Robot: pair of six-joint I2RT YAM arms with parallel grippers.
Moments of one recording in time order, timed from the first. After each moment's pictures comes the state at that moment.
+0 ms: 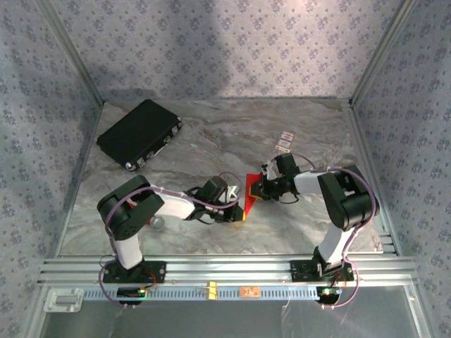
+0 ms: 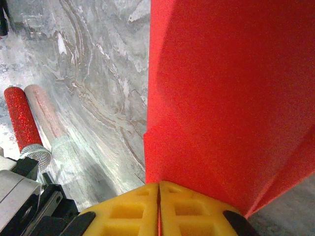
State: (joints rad) left arm -0.91 1.79 0.71 0.26 0.53 -0.88; right arm 0.34 1.75 0.72 -0.03 -0.73 0.56
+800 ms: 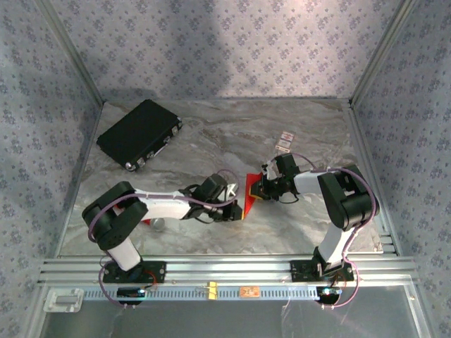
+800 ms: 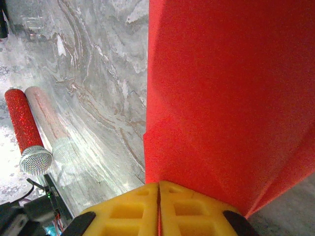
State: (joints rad) left arm -0.93 1.67 0.76 0.11 0.49 -0.90; right arm 0.34 1.75 0.72 -0.03 -0.73 0.57
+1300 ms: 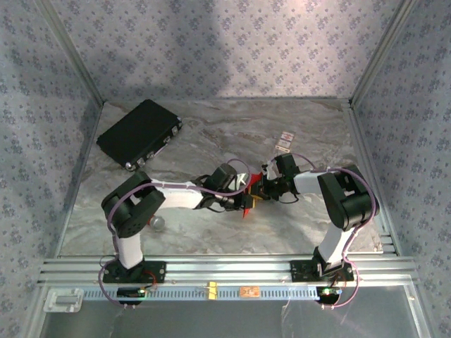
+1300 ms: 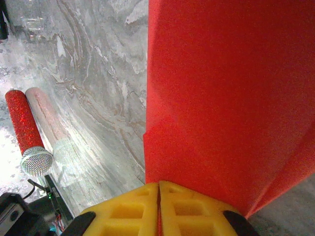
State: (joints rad) left arm -0.90 1.84 0.92 0.15 0.51 -0.91; right arm 0.34 1.75 0.72 -0.03 -0.73 0.58
